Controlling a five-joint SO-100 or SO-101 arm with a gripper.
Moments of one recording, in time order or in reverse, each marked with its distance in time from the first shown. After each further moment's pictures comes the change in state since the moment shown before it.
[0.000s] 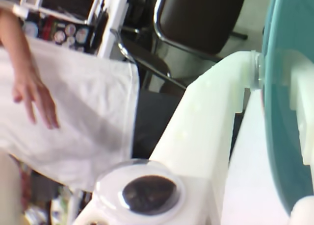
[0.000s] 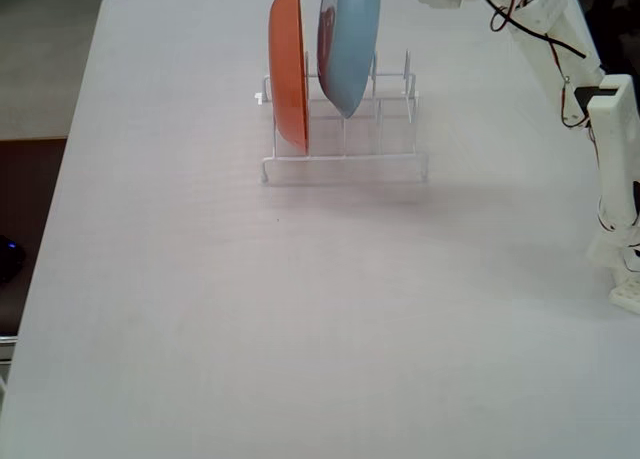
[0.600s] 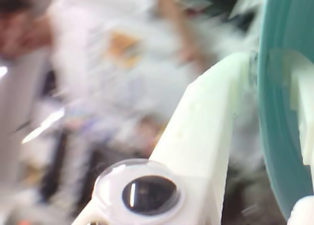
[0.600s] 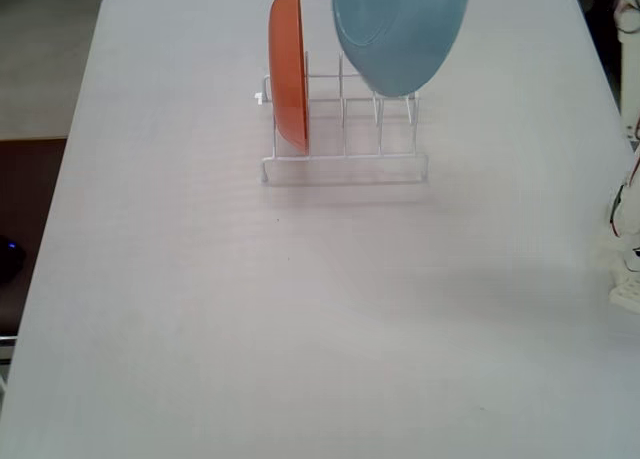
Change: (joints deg) arm -13.5 24.8 1.4 2.6 5.7
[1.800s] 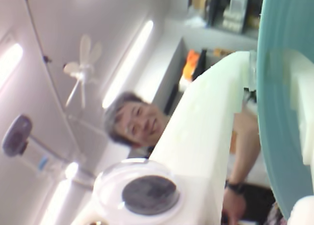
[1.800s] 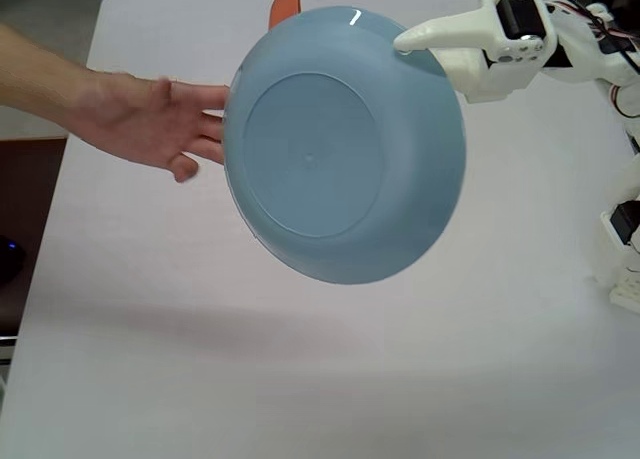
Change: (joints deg) arm -30.7 2.7 24.1 -27.2 14.2
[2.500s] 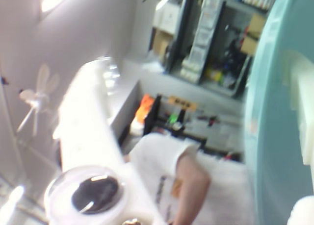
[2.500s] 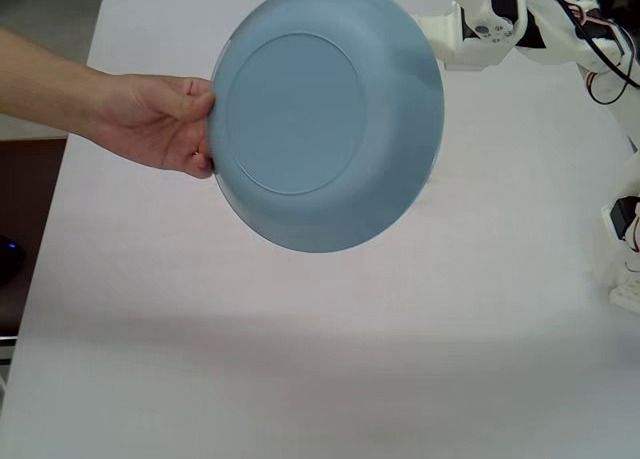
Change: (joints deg) arm 9.0 0.0 2.7 -1.8 -7.6
